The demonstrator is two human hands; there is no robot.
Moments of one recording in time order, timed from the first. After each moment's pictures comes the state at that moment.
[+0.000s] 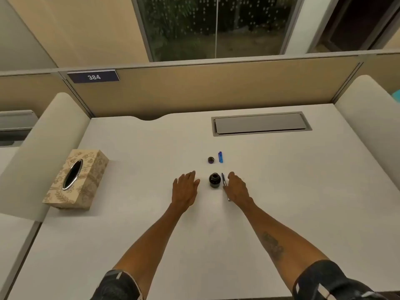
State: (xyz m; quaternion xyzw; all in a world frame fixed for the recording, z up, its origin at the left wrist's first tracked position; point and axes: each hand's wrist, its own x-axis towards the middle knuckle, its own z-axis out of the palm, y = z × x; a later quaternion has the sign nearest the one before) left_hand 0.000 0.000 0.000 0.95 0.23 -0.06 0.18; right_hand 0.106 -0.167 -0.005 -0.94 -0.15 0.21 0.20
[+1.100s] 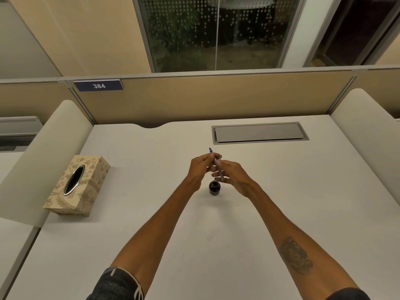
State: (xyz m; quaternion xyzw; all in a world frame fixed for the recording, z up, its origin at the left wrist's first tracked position) left_hand 0.072 -0.017 0.086 0.65 0.23 0.05 0.72; right_hand 0.126 -0.154 0.092 -0.66 -0.10 0.39 0.63
